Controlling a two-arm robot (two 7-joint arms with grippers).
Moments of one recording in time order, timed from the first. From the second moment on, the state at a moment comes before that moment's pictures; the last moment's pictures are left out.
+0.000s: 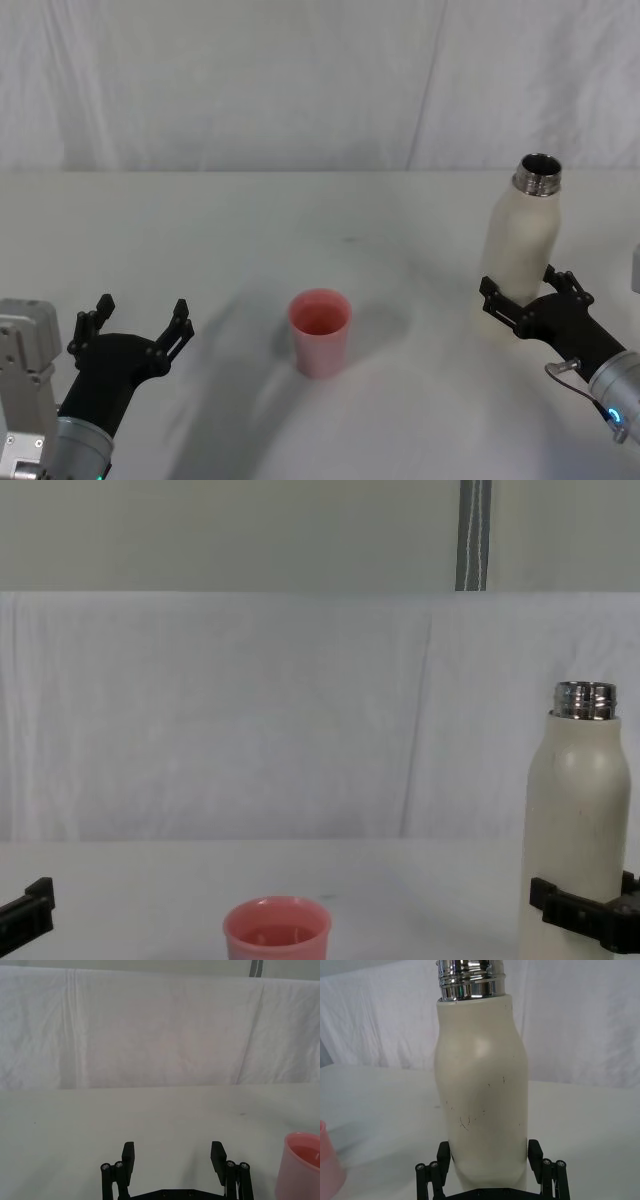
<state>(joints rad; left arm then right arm) 0.27 0.24 0.04 -1.85 -0.25 -0.02 -0.02 0.11 0.27 -0.21 -1.45 0.35 -0.03 0.30</state>
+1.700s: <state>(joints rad) 0.27 0.24 0.04 -1.85 -0.25 -0.02 -0.02 -0.11 0.33 -0.12 -1.66 0.39 -0.09 0.26</state>
